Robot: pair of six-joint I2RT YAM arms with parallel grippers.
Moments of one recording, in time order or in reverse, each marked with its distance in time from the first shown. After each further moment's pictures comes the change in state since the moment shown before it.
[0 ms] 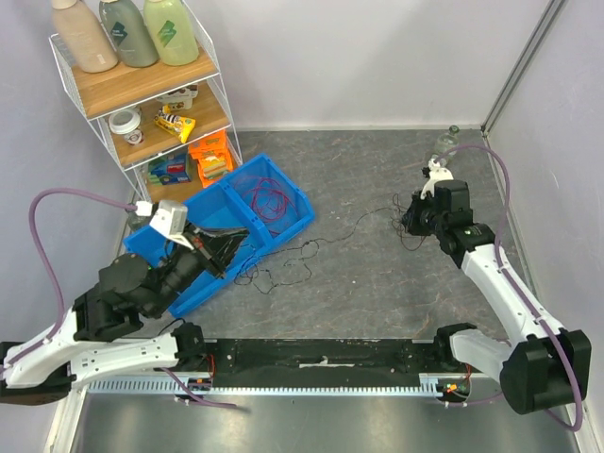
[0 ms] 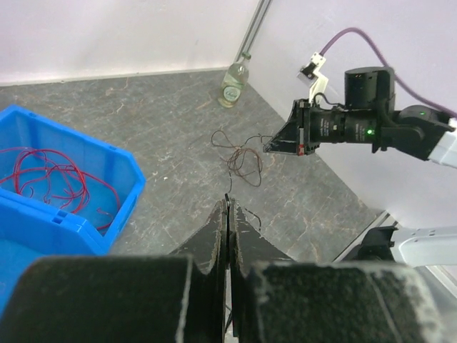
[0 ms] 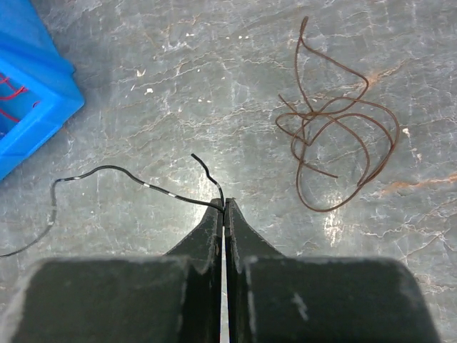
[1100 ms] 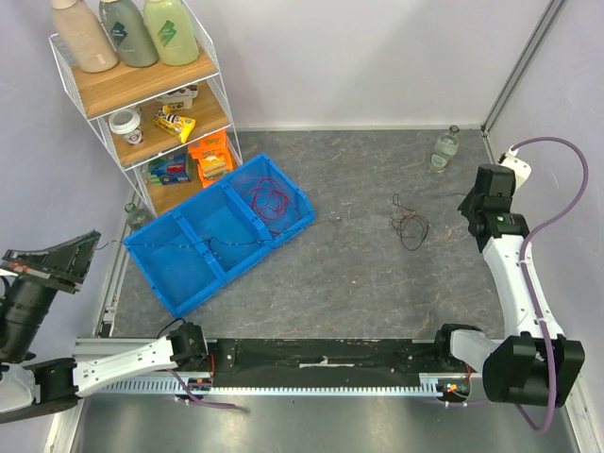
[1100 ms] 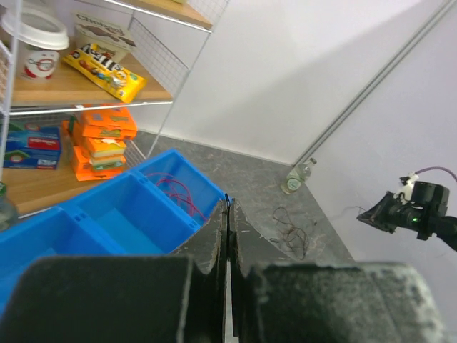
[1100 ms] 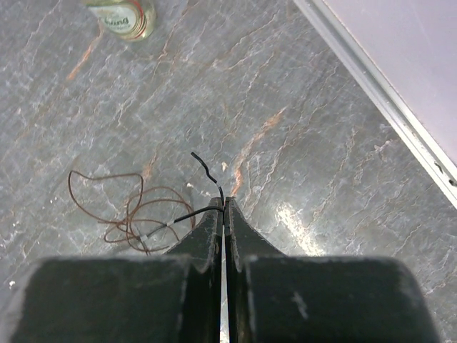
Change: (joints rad) left arm 0.000 -0.308 0.409 -0.487 -0.359 0.006; right arm -0.253 0.011 0.139 -0.124 0.471 0.118
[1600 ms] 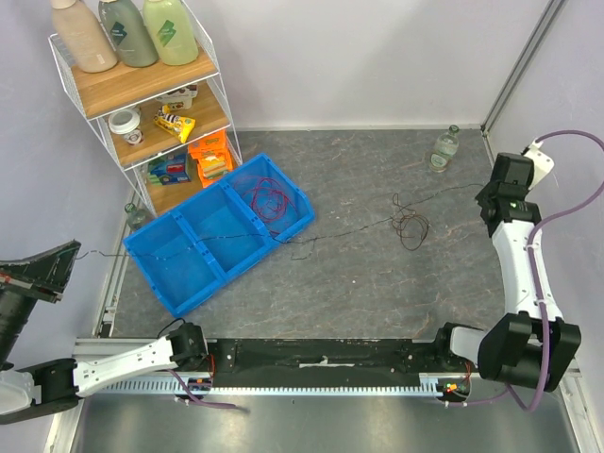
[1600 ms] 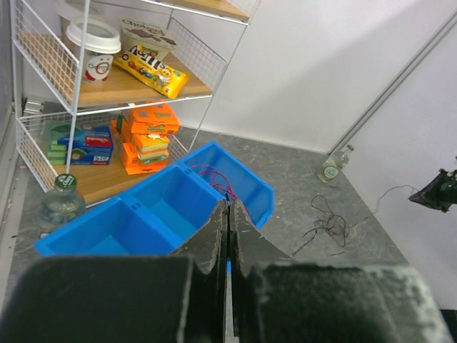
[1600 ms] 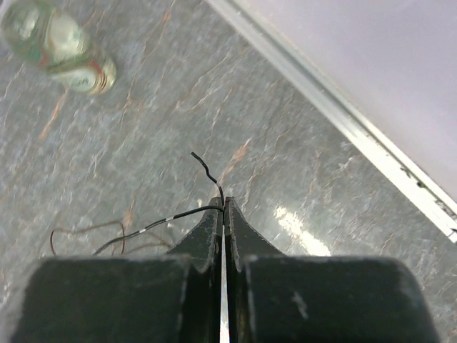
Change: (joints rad) left arm 0.000 -0.021 0.139 -0.213 -0.034 0.069; right arm -0.112 0.092 0.093 0.000 0.019 0.018
